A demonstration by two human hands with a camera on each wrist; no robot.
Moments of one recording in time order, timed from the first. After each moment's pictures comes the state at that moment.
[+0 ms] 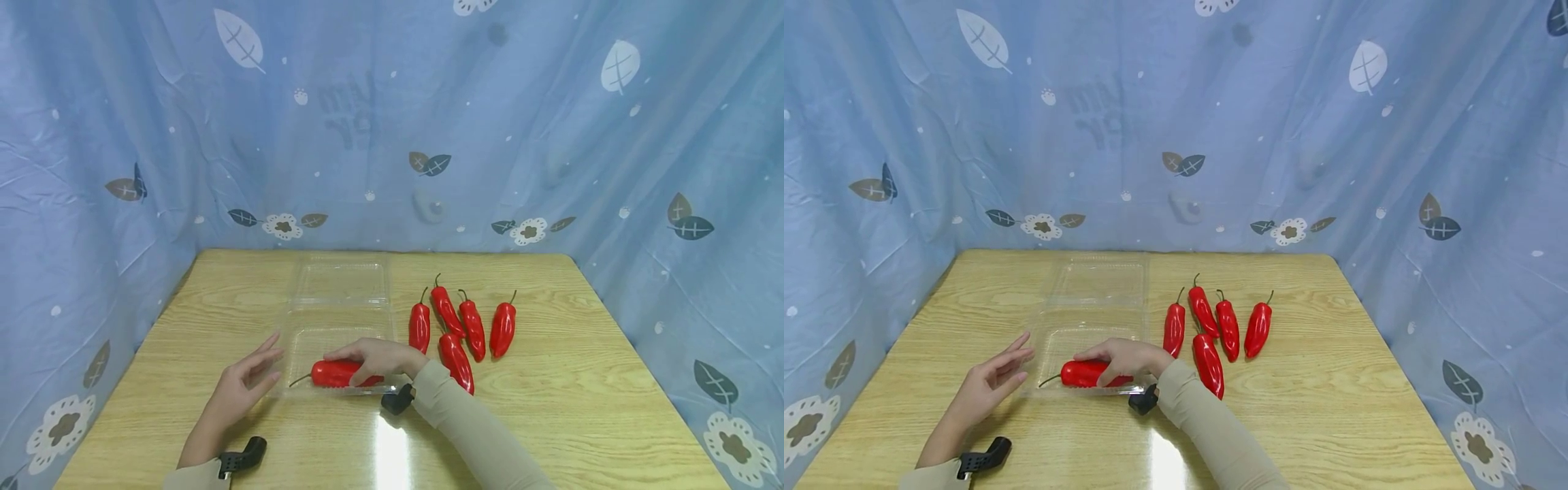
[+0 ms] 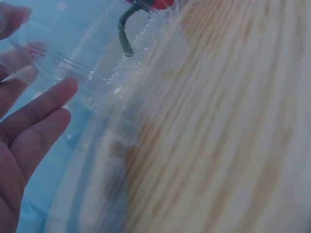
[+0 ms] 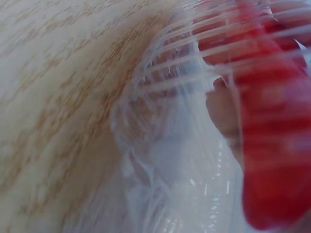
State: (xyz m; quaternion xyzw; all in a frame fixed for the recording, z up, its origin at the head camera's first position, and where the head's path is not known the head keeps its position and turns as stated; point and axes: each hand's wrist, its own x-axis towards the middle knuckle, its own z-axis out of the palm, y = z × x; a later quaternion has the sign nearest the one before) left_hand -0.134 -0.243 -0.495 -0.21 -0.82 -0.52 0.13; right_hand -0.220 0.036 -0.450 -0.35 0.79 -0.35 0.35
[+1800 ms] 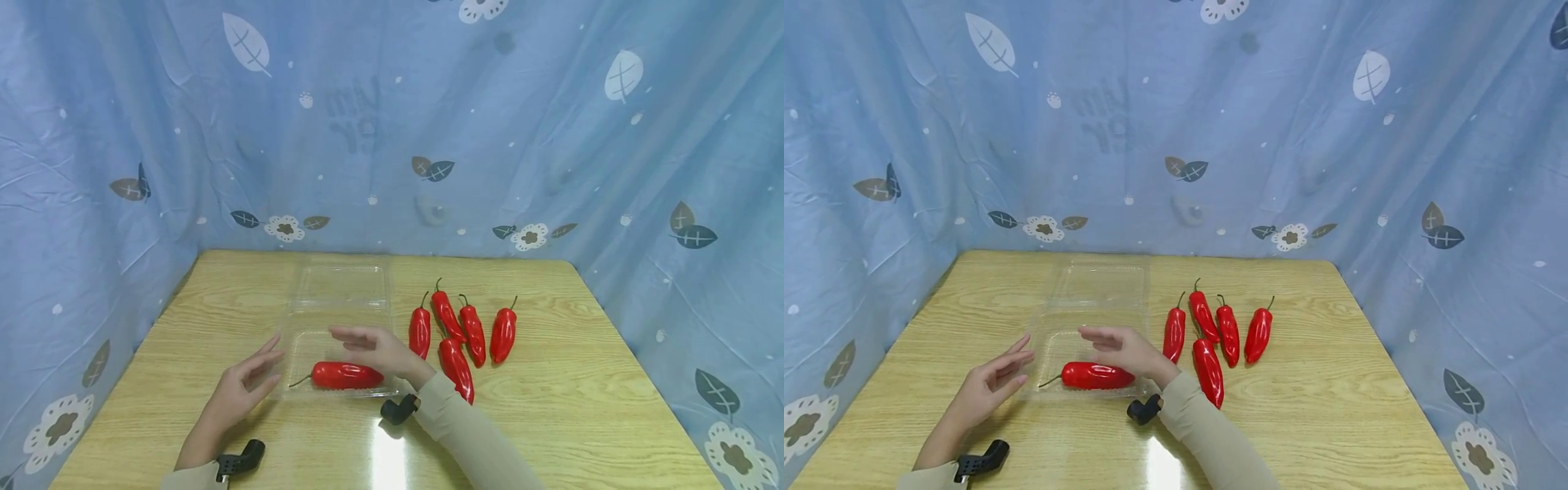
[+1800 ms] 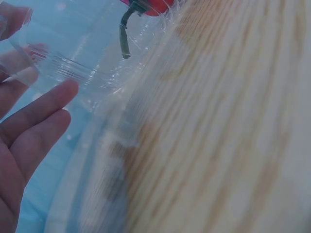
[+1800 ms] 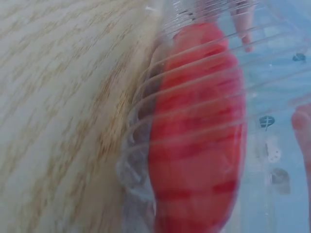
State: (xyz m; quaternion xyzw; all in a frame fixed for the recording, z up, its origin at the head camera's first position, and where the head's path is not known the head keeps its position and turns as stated) left_hand -0.134 -0.245 -0.495 -0.21 -0.82 -0.51 0.12; right_hand -0.213 0.046 -0.452 -0.34 0.70 -0.58 0.24
